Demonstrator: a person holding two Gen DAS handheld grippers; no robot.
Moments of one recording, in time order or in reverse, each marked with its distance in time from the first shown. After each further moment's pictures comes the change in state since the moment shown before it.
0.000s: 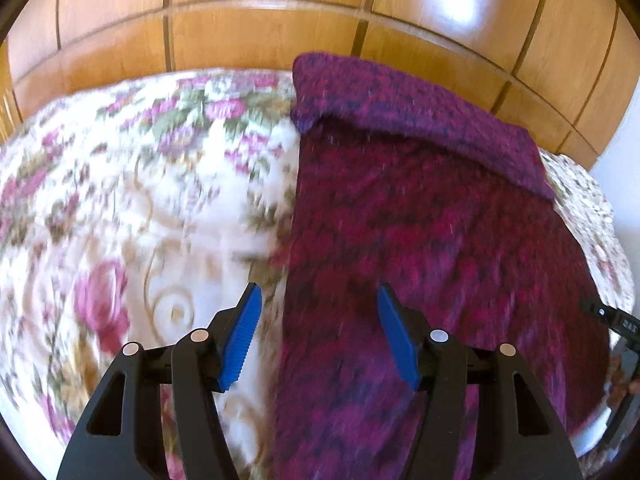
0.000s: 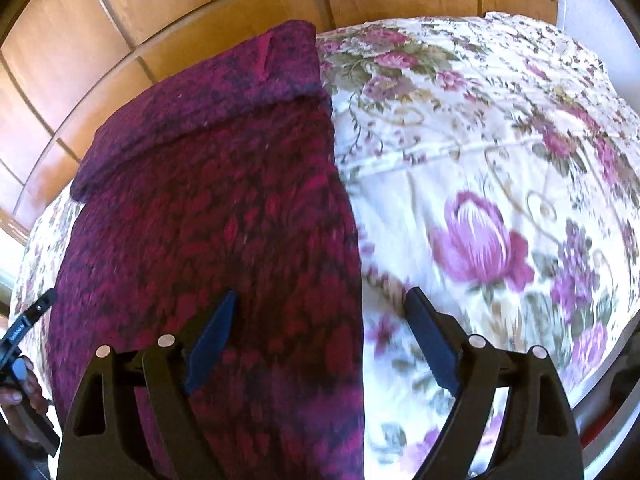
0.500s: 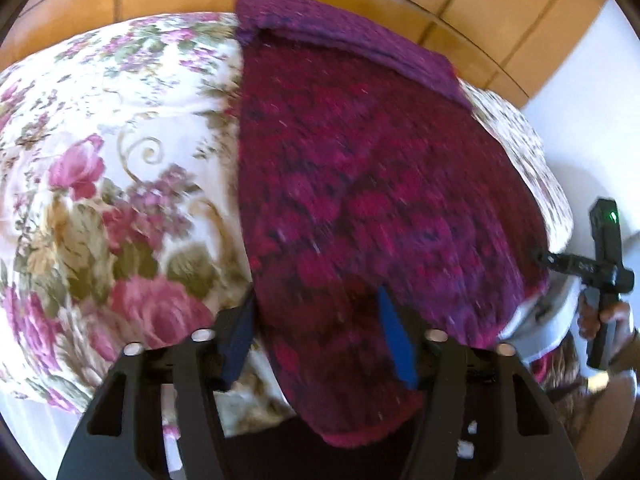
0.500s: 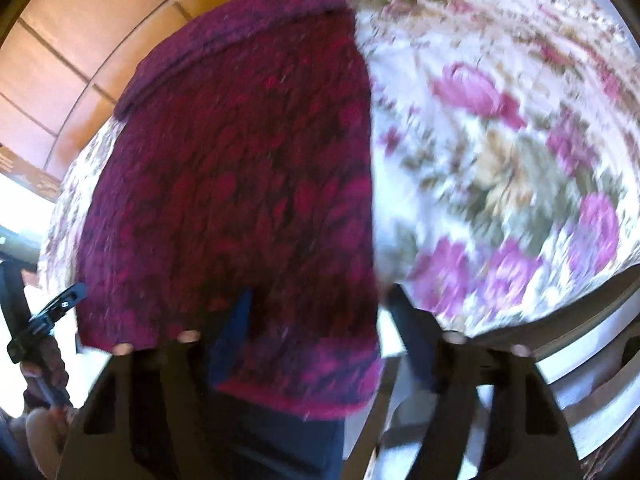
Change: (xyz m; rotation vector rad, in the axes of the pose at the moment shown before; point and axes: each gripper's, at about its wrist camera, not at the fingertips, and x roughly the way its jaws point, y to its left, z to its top) left arm -0.042 0.001 -0.081 0.119 0.184 -0.248; right arm -0.029 -0.003 -0.076 -0.041 0.212 0.152
